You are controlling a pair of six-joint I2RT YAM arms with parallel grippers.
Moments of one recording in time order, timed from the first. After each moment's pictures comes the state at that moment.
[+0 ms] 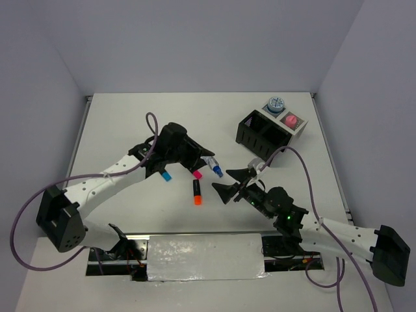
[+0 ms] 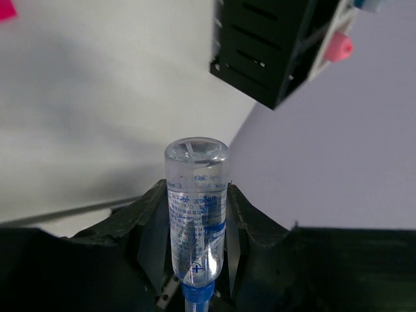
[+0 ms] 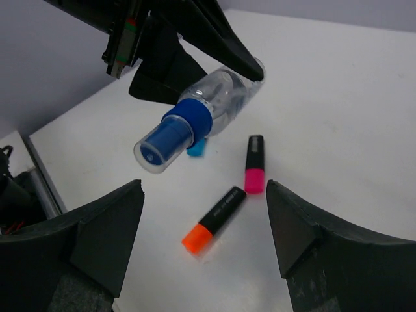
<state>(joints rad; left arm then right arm) -0.68 1.41 1.12 -0.42 0.12 -1.56 1.00 0.66 0.20 0.52 0.23 0.25</state>
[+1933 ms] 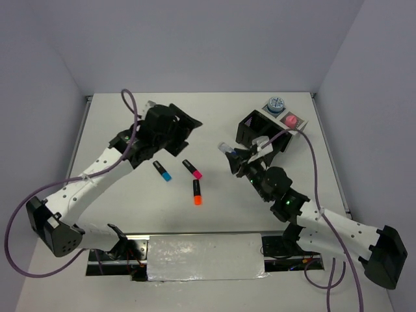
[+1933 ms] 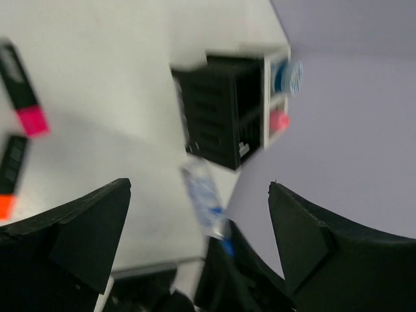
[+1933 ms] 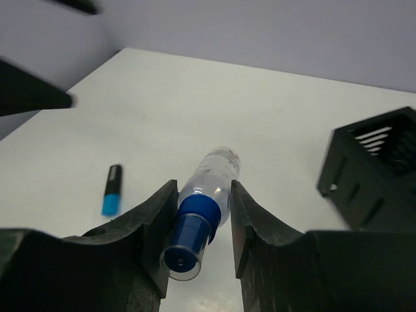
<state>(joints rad) -0.70 1.34 1.36 -0.61 -0.18 -1.44 0.90 0.82 0.41 0.51 0.38 0.11</state>
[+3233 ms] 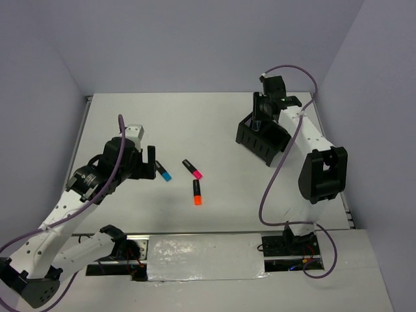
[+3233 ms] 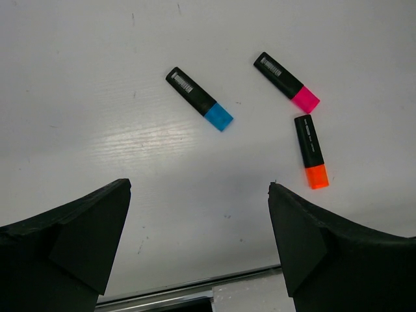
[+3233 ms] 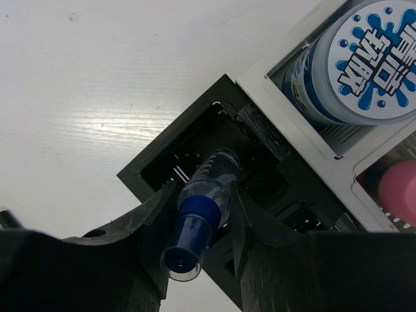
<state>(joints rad) -0.51 0.87 1.03 -0.86 -0.24 -0.32 0.20 1.76 1.58 -0.59 0.06 0.16</state>
